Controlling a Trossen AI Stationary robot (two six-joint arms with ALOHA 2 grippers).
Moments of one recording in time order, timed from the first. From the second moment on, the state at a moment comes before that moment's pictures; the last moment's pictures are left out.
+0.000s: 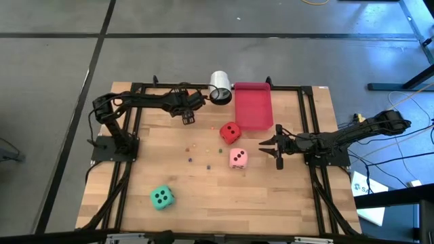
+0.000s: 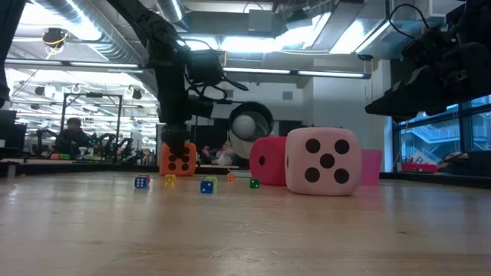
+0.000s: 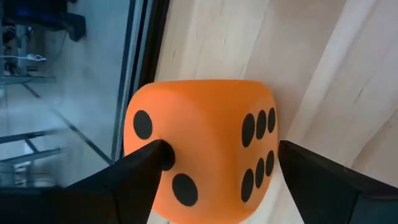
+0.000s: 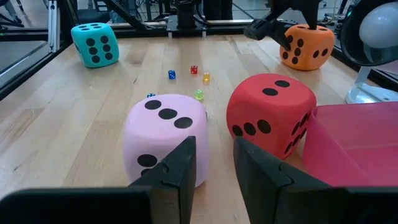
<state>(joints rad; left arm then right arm) 0.48 1.67 1.05 -0.54 -0.55 0.27 0.22 0.80 0.05 0.45 0.25 0.10</state>
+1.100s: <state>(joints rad) 0.48 1.72 1.05 -0.55 -0.51 0.22 0.22 0.80 0.05 0.45 0.25 0.10</state>
